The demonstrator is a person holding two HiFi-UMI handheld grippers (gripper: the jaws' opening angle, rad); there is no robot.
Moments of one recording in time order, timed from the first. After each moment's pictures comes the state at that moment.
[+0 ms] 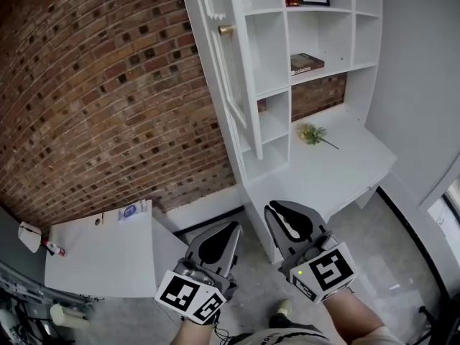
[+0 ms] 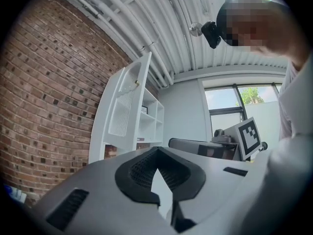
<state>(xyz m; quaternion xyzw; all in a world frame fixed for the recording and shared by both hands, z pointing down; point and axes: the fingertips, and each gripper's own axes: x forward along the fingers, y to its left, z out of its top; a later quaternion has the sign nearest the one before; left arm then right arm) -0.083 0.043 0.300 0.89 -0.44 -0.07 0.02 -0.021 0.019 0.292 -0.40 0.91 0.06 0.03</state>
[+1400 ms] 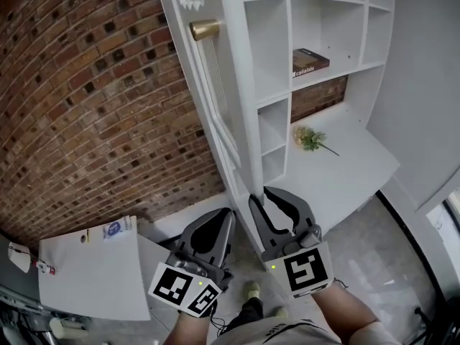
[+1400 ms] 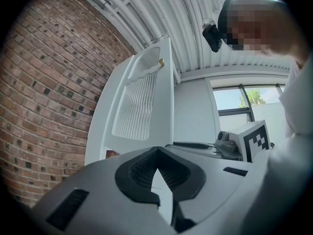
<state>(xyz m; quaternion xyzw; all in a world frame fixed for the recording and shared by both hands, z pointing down) -0.086 -0.131 0.301 0.89 -0.45 -0.08 0.02 -0.035 -0.155 0.292 -0.46 0.88 0.13 0.00</state>
